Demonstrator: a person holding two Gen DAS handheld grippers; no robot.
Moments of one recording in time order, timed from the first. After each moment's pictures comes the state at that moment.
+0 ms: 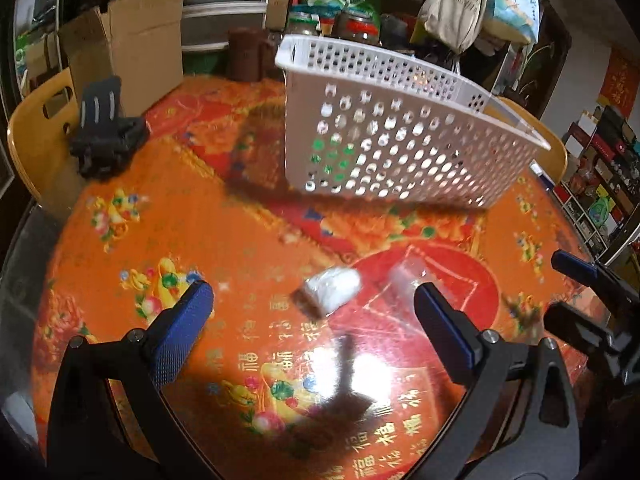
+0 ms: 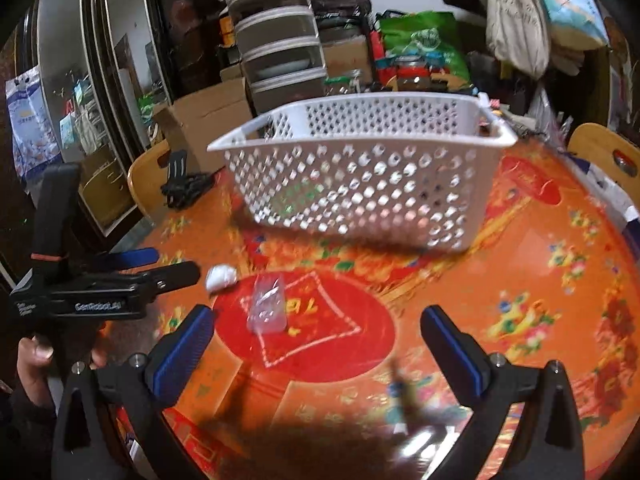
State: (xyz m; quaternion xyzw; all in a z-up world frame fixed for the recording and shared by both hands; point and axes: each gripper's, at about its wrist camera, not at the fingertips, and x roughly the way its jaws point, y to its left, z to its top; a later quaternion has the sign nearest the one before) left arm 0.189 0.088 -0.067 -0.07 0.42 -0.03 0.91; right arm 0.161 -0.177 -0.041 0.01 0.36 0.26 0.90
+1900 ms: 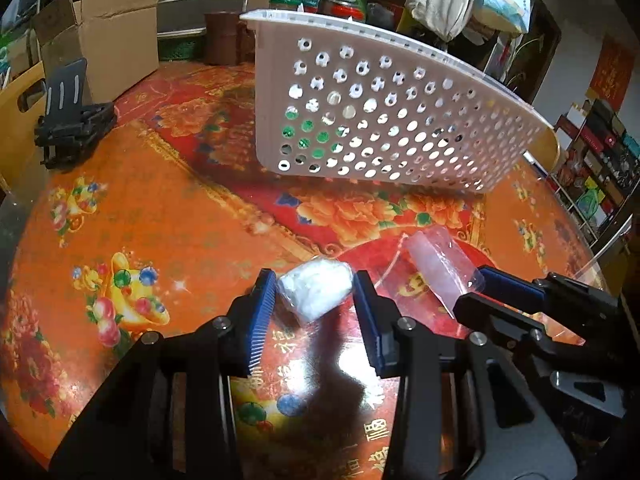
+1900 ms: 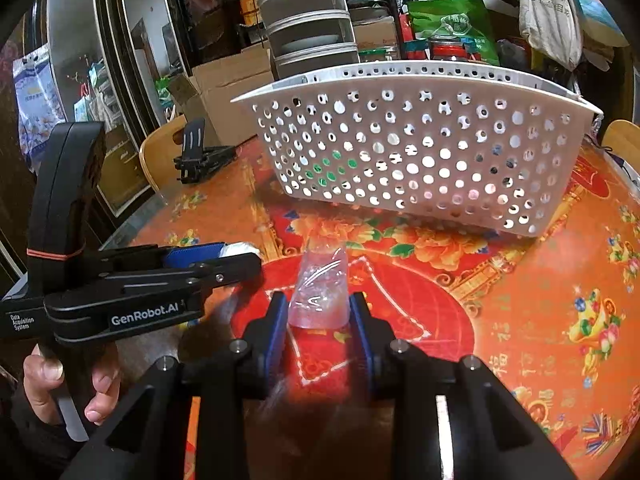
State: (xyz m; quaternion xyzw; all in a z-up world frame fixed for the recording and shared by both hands) left arm 0.208 0.074 -0.095 -0.07 0.42 -0.07 0.90; right arm 0.174 -0.131 -0.076 0.00 0.37 0.29 0.88
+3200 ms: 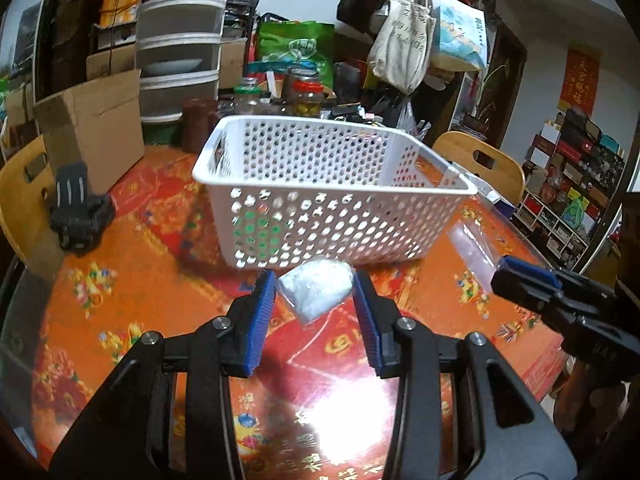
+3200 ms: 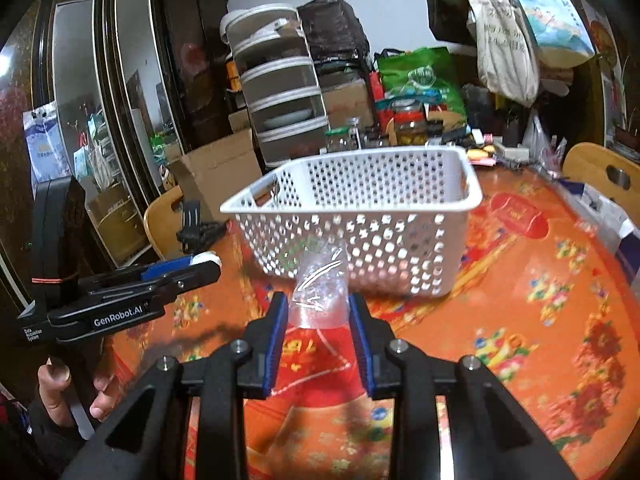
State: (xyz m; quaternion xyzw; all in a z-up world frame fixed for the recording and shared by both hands) left arm 0.176 0.037 0.001 -0.05 0.32 -0.09 0.94; right arm 0.150 -0.212 0.004 0.04 0.29 0.27 0.92
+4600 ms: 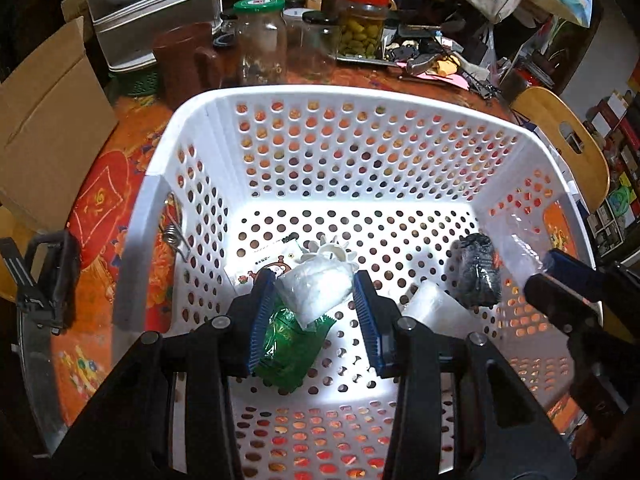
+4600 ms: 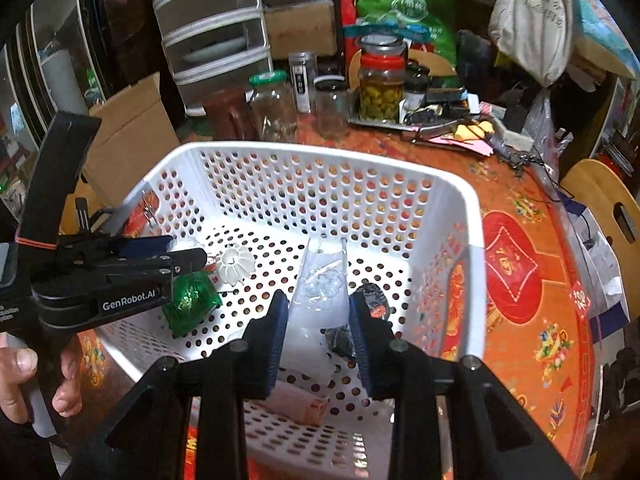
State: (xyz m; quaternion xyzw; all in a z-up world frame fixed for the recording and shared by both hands) left arm 0.443 0.028 -0.018 -0.04 0.52 -0.02 0.85; right arm 0.378 -0.170 0.017 -0.05 0.45 0.19 0.87
